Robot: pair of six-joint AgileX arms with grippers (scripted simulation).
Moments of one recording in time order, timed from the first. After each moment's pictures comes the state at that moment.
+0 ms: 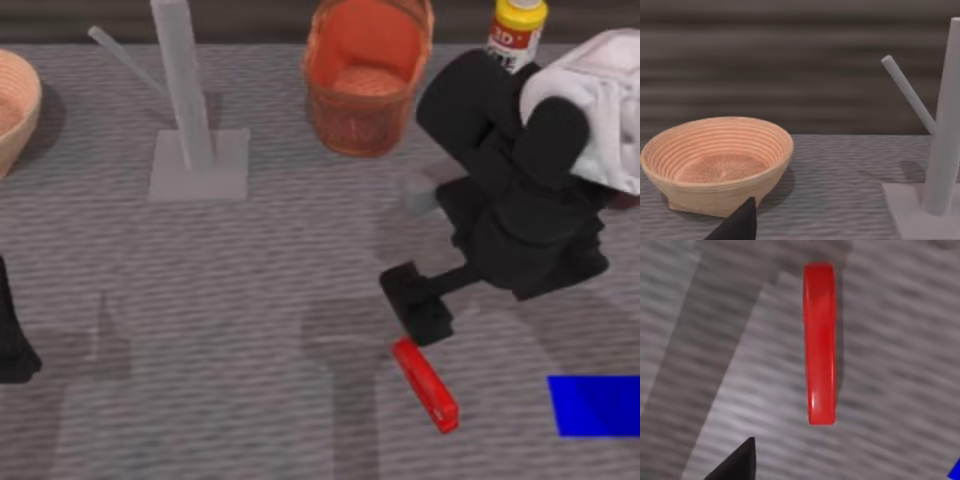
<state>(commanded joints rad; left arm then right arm) 0.00 0.00 0.00 0.00 0.00 0.00 0.66 1.72 1.32 -1.05 -0.01 0.24</state>
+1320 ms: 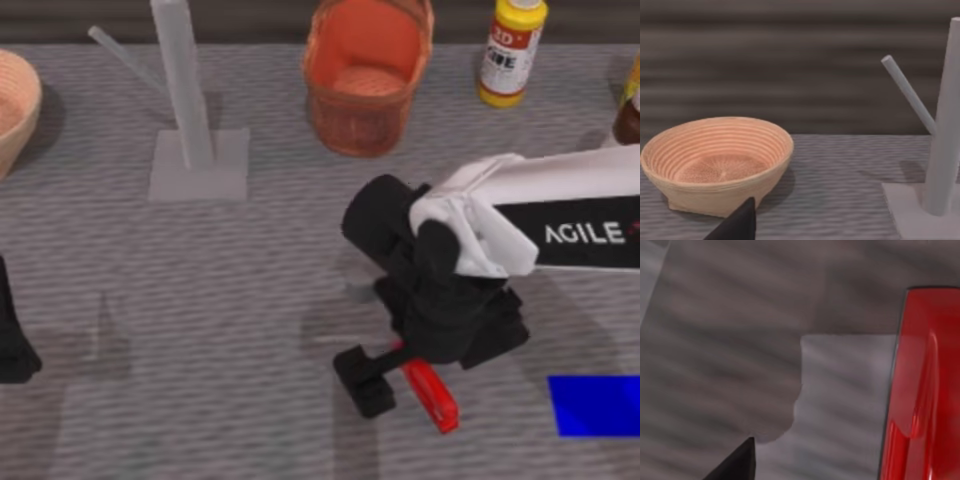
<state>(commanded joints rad) 0.00 0.00 0.00 0.00 0.00 0.00 0.74 2.02 1.23 -0.78 -0.01 0.27</state>
